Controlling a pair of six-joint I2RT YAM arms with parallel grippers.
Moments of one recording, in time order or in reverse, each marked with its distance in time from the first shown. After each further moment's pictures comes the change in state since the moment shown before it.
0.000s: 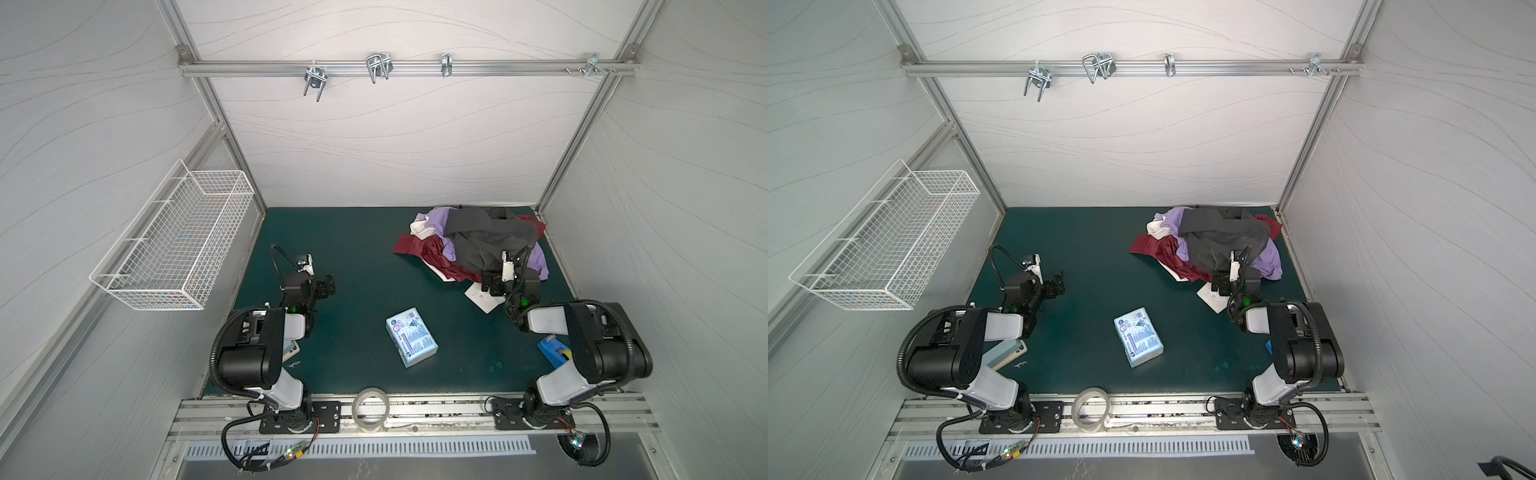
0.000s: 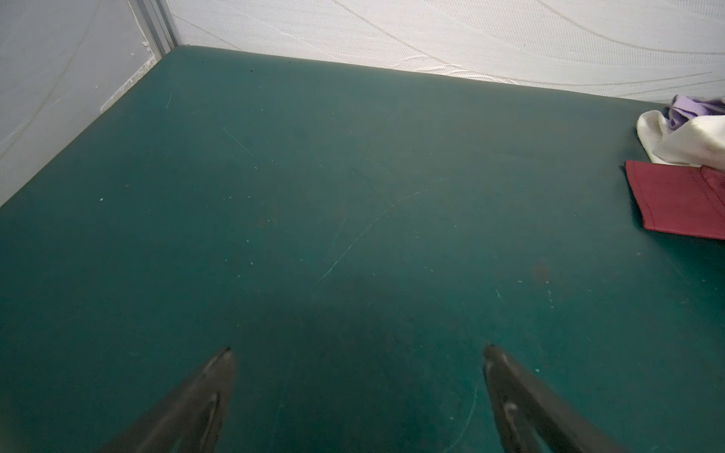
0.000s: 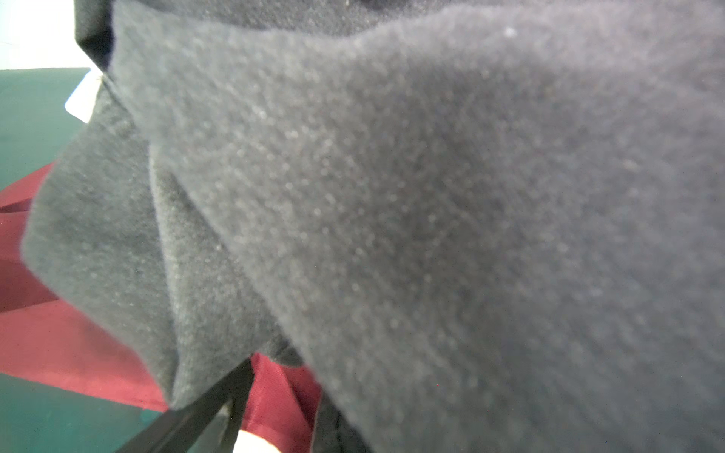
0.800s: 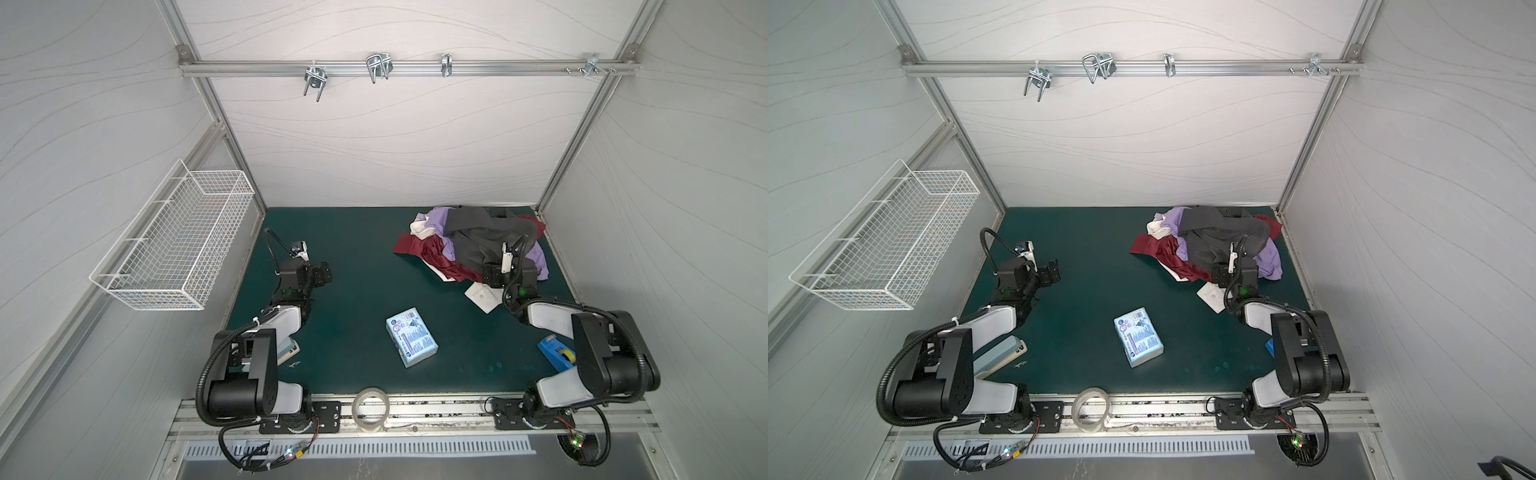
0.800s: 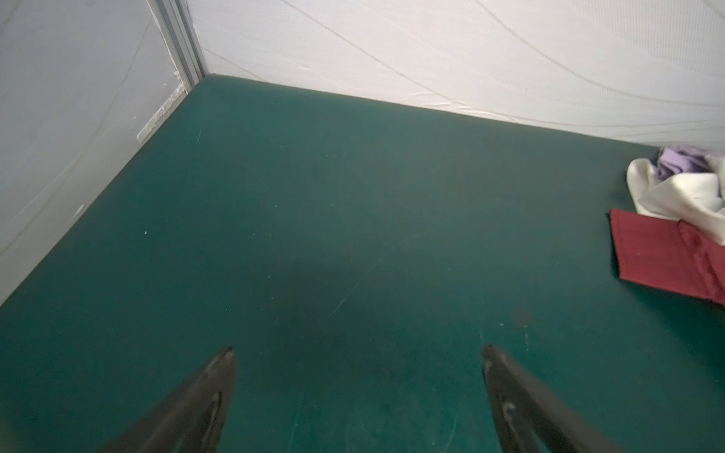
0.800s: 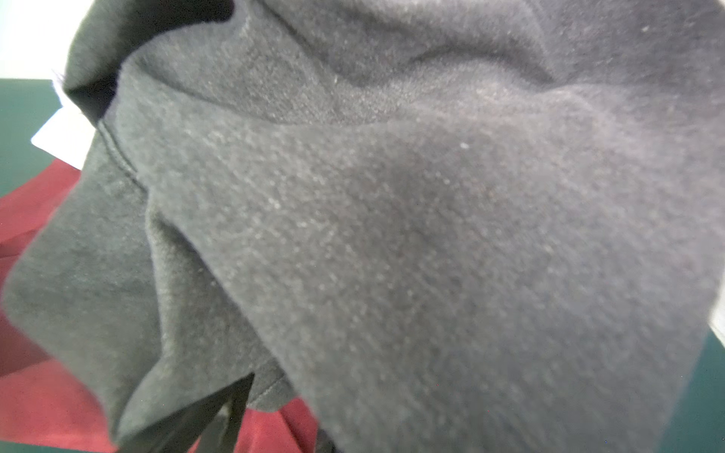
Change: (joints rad) left arm -0.011 -0.174 0.178 -0.382 -0.043 -0.053; right arm 0.074 -0.080 0.114 -0.232 0.181 0.000
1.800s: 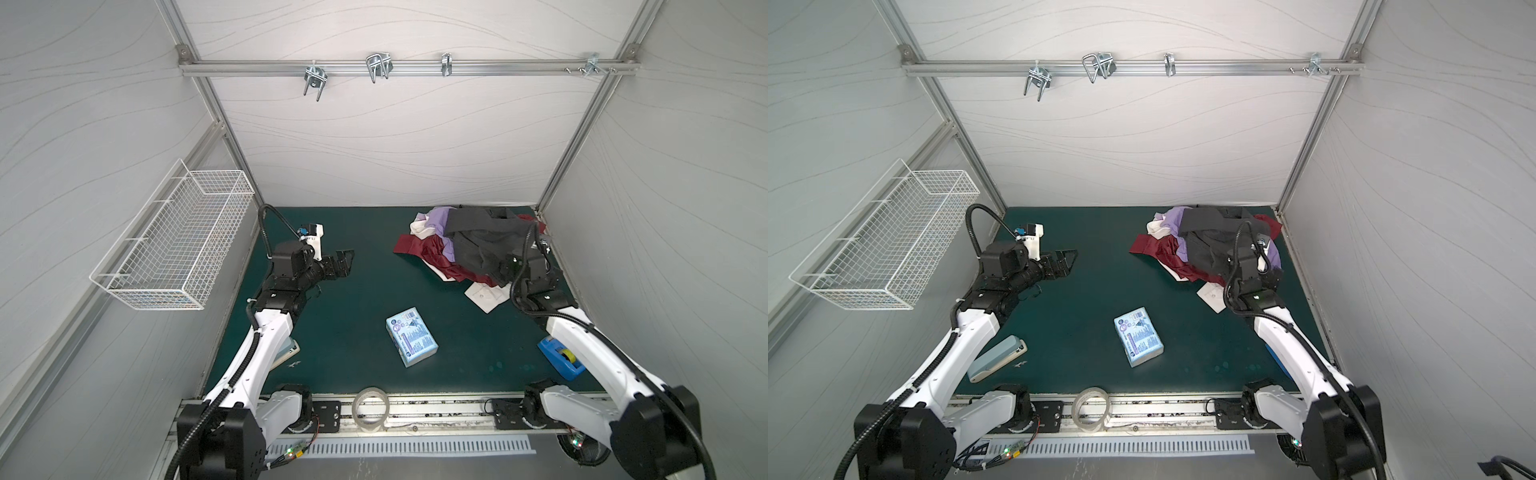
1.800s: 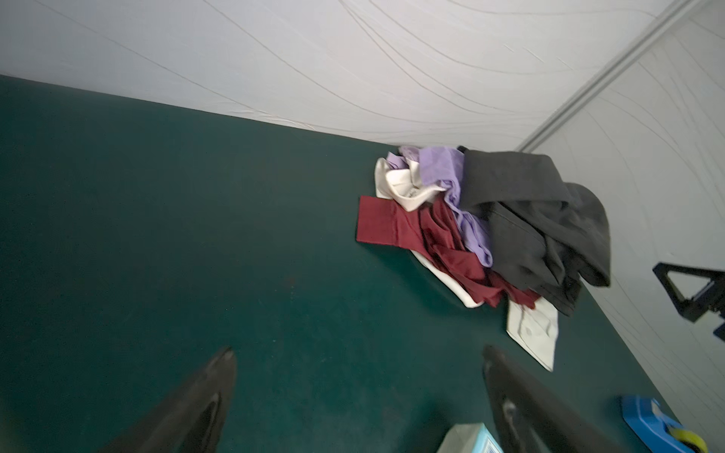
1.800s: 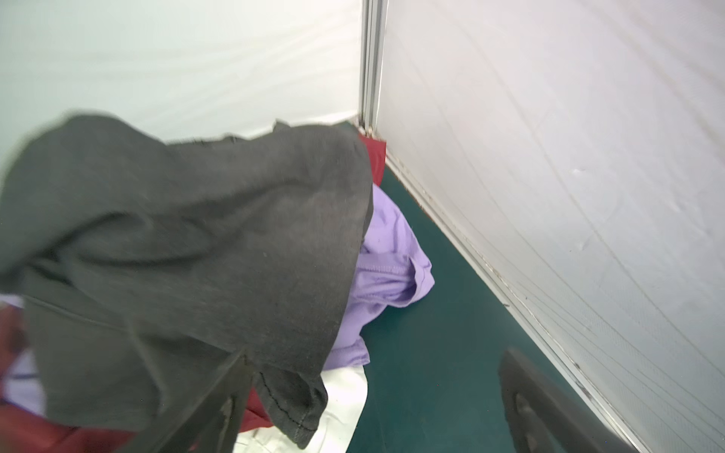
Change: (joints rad) left arm -0.096 -0.311 0.220 -0.512 0.492 -0.119; right arm 0.146 -0.452 0.198 -0.689 0.528 0.307
